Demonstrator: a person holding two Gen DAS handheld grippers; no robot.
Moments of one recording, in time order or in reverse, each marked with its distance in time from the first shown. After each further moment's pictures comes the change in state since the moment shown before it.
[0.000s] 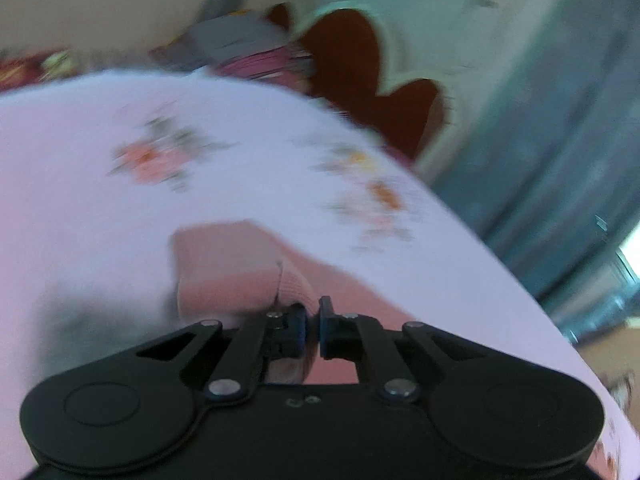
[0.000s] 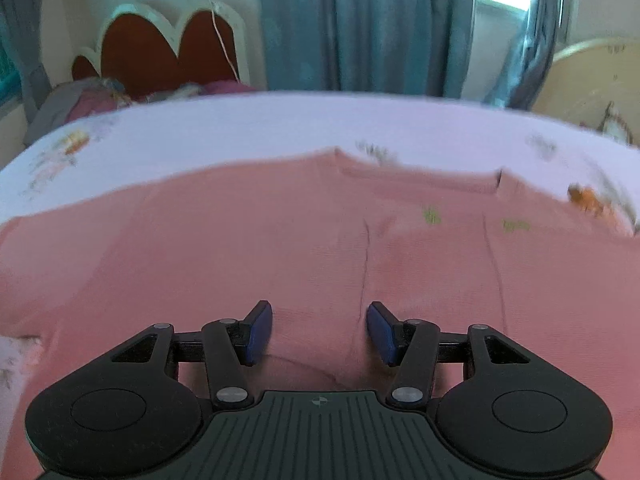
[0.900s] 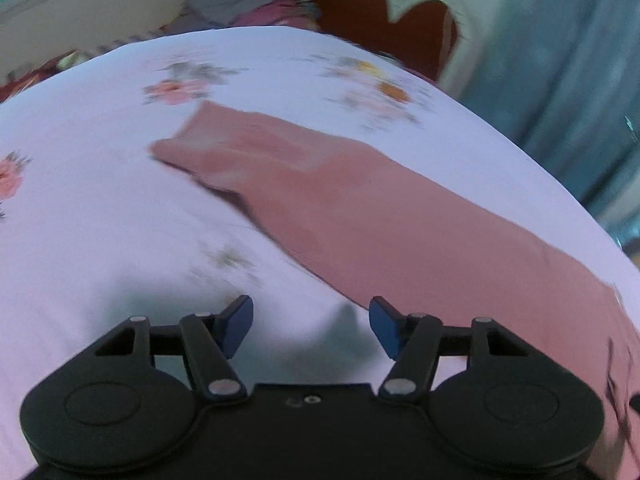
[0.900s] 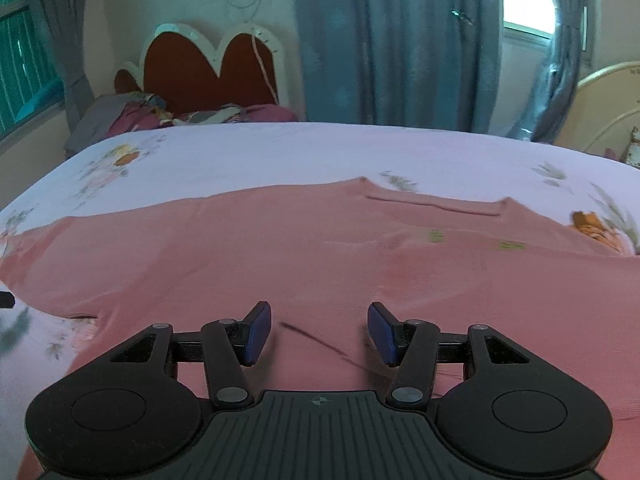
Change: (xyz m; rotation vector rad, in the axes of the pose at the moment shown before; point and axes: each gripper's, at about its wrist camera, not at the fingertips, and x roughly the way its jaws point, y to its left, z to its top) left arm -0.025 -0.012 -0.063 0.087 0.194 0.207; right arm -0.050 0.009 -0.004 -0.061 -0.068 0.112
